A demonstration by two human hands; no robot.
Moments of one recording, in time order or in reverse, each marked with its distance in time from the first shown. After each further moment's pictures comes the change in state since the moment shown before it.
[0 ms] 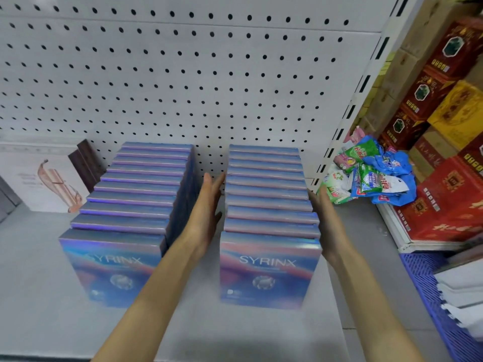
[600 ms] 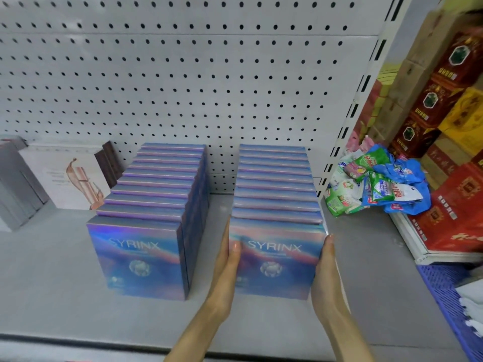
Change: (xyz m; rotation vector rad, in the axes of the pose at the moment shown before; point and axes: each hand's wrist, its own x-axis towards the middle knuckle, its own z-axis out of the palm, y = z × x) left_hand -0.090 -0.082 0.009 -0.053 0.207 0.226; right_hand -0.032 0.110 -0.018 -0.007 0.128 -0.095
